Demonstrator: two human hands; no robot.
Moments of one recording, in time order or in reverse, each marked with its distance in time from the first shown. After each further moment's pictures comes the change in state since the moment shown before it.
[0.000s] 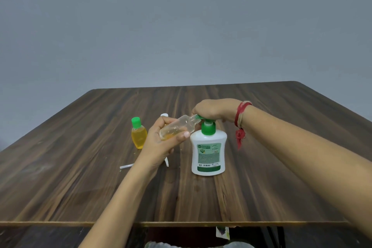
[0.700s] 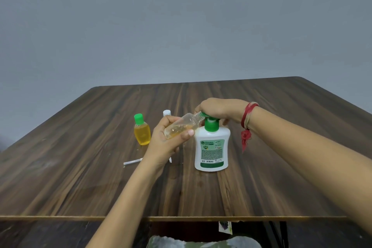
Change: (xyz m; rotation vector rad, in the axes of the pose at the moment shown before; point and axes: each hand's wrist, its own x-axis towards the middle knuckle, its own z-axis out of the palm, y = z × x) left_hand -0.005 -0.004 0.001 -0.013 -0.011 -0.018; right_hand 0.004 0.009 0.006 0.049 0.017 0.001
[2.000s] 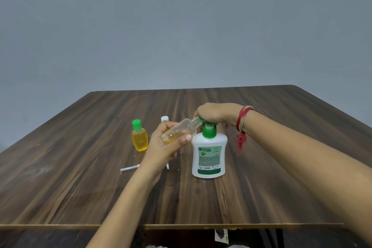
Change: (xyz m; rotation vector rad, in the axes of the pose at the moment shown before) left_hand 0.000 0.002 0.000 -0.030 0.002 -0.005; right_hand -0.002 -0.008 -0.005 -0.032 0.003 -0.045
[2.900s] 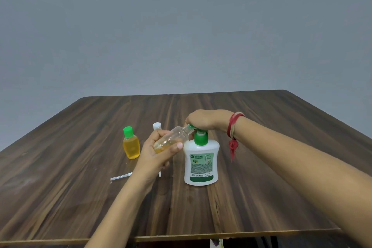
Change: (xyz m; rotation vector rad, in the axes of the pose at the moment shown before) left_hand 0.000 -0.004 0.002 0.005 0.010 -0.009; right_hand 0.008 0.004 0.002 0.051 -0.011 -0.002
